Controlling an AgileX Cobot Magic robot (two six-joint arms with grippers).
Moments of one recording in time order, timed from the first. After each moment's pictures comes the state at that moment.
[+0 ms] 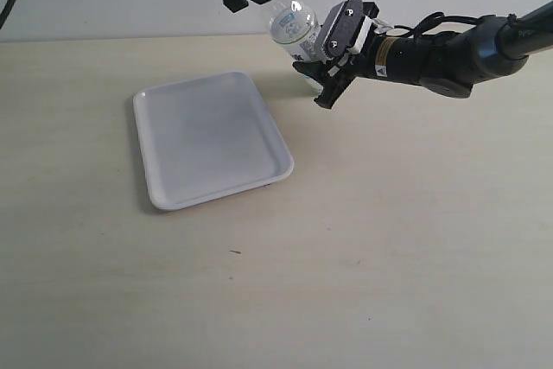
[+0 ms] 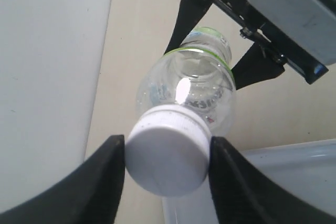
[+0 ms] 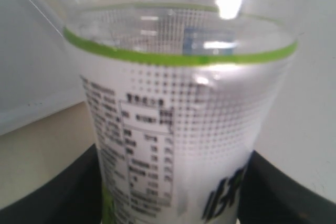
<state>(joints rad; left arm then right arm) -0.45 2.36 -2.40 -0.31 1.08 1.17 0.05 2.41 -1.51 -1.00 -0.68 0.10</state>
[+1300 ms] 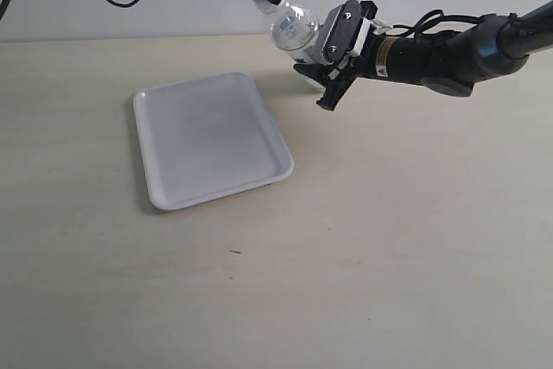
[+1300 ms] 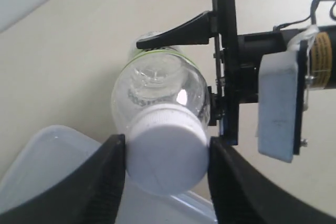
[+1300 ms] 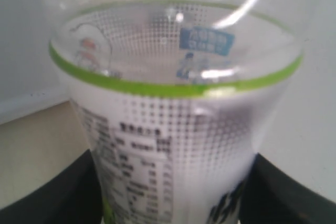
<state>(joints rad) -0.45 2.36 -2.41 -0.40 1.16 0.40 0.05 2.41 -1.51 -1.02 -0.67 0.06</state>
